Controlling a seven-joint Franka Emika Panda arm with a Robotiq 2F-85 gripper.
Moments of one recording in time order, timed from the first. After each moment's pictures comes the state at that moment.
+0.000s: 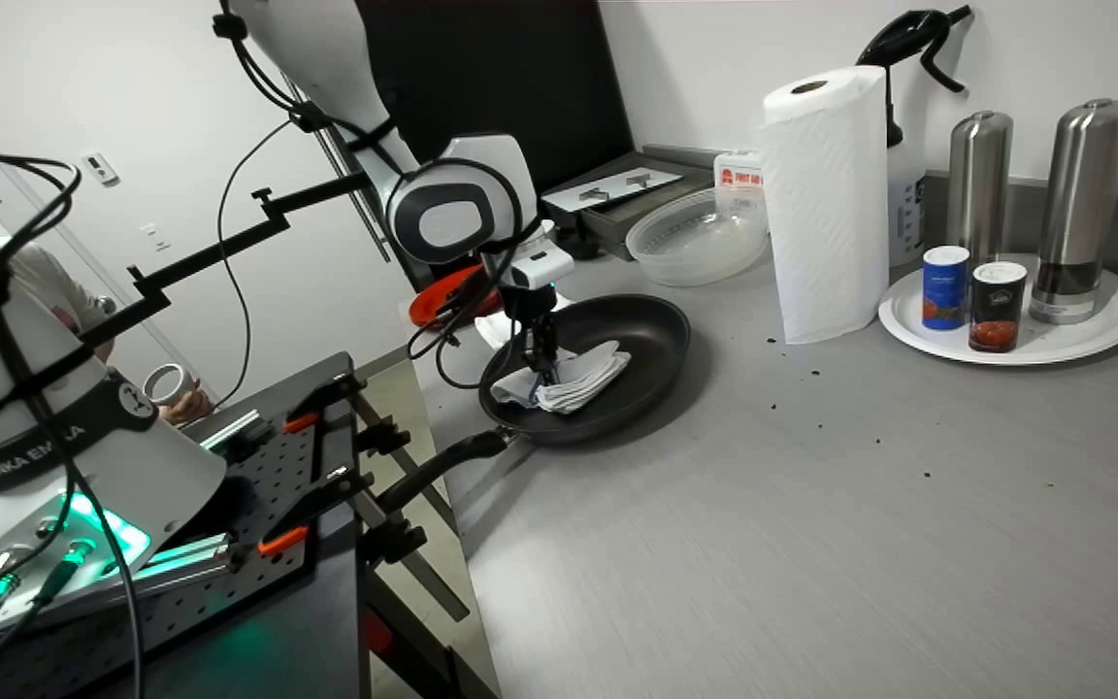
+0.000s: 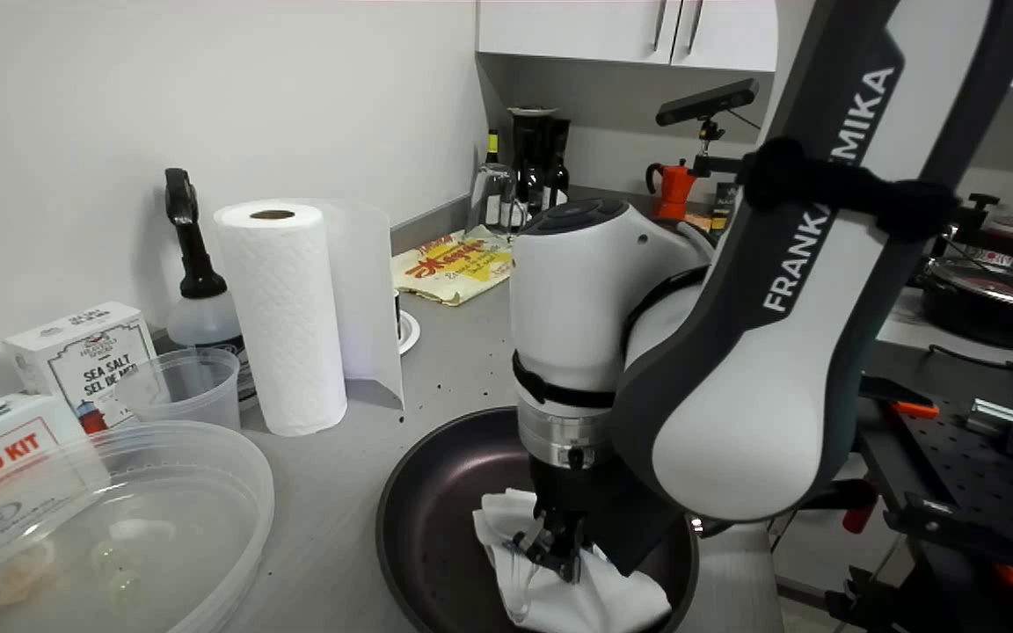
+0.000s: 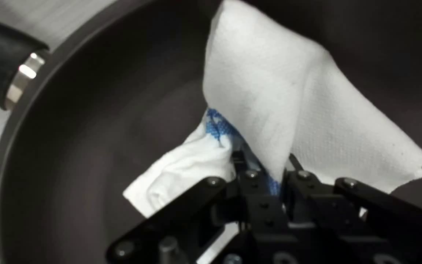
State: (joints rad) arm 0.39 0.79 -0.11 -2.25 0.25 2.91 0.58
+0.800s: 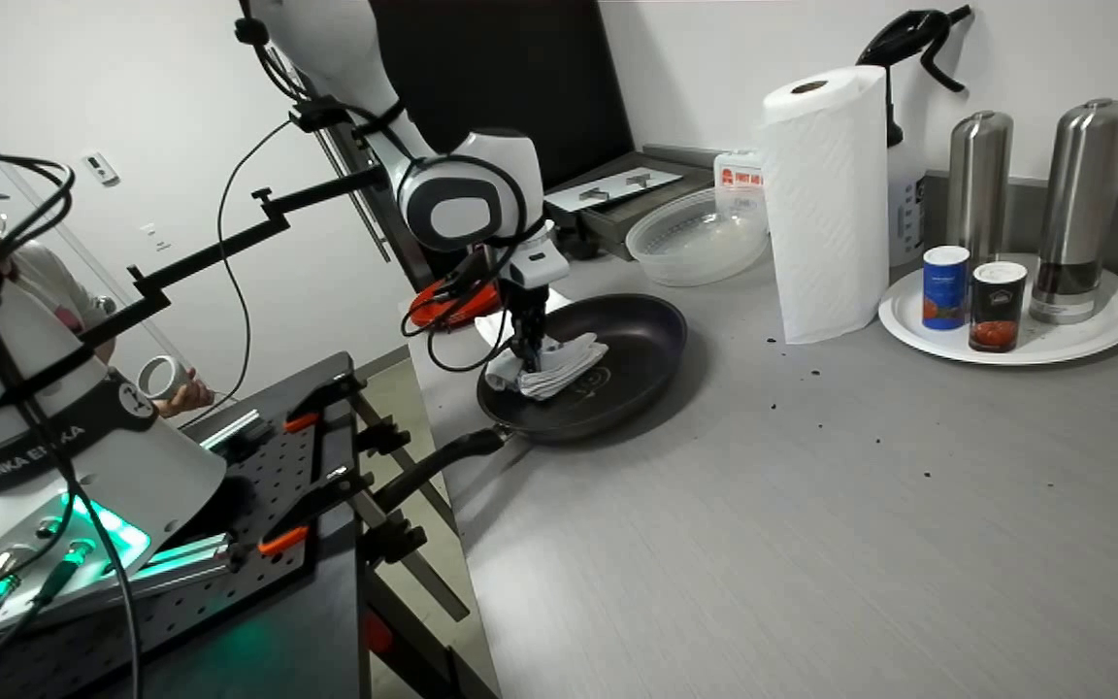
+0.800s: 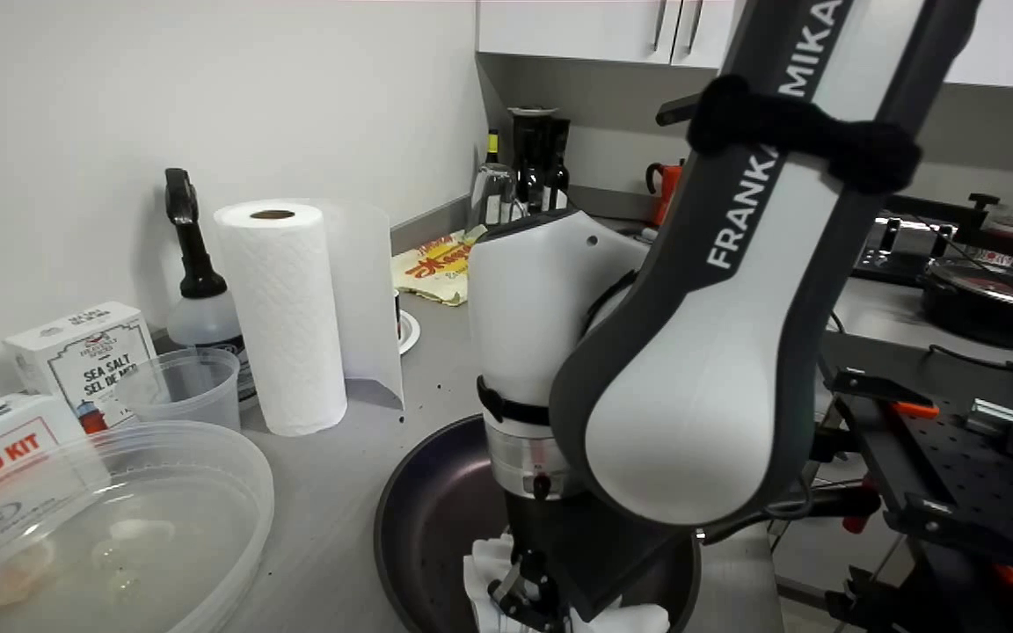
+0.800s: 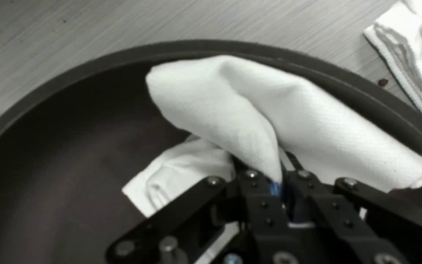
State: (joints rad) arm 0.27 0.81 0.04 -2.17 0.30 2.78 0.62
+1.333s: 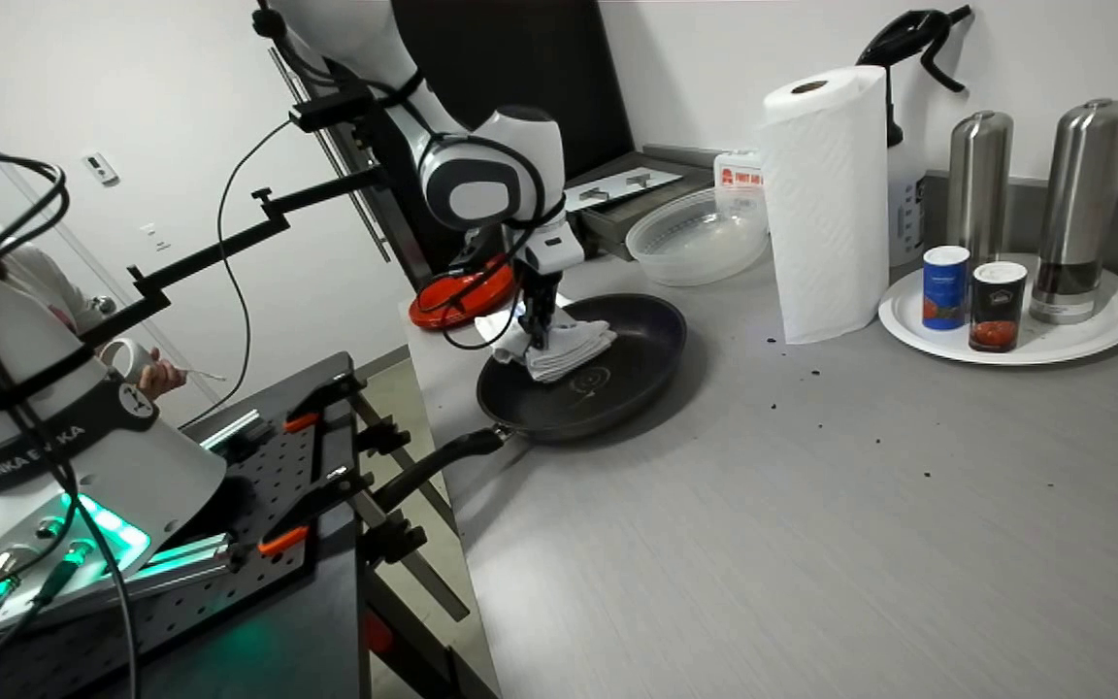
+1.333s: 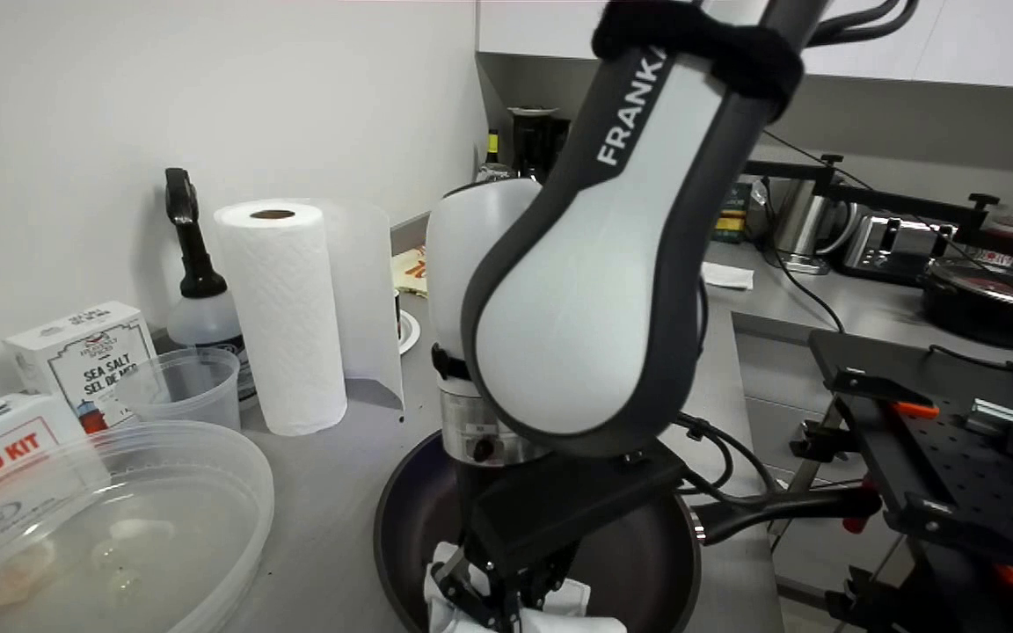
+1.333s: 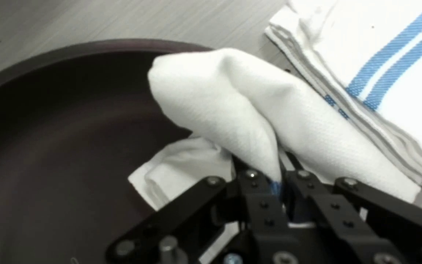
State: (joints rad) arm 0.15 0.81 0.14 -2.07 0.37 2.70 0.60
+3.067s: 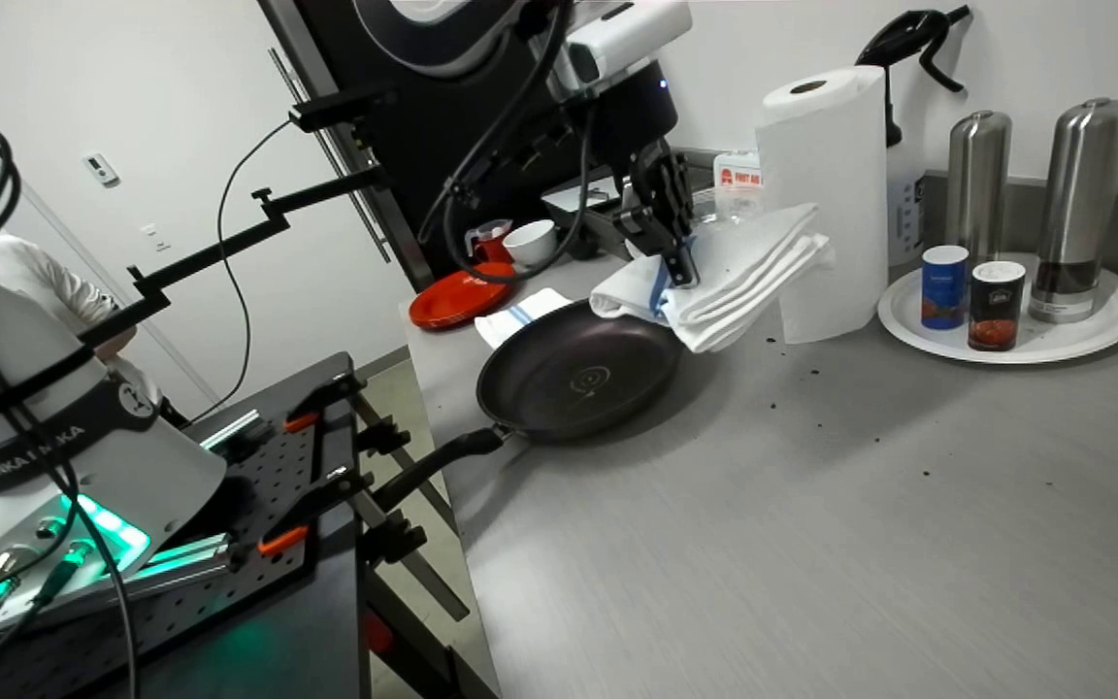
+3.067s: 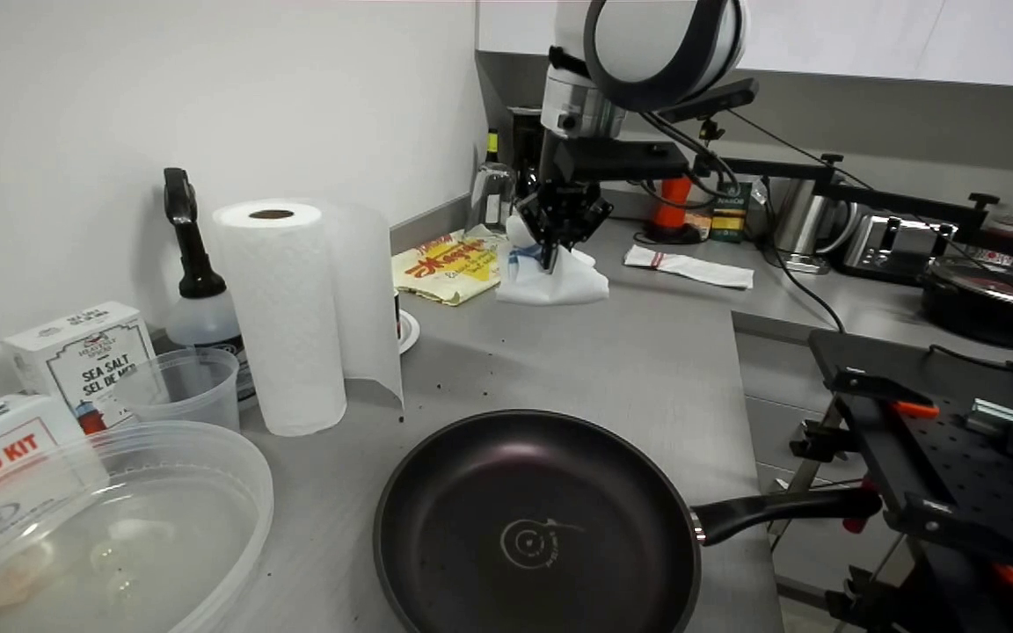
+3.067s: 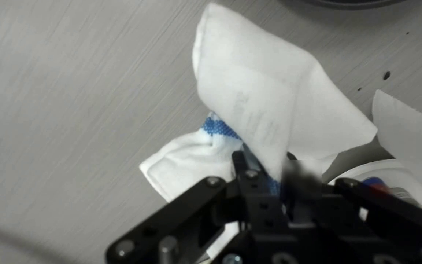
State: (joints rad) arm 0.08 0.39 -0.34 -2.24 0.03 2.76 0.60
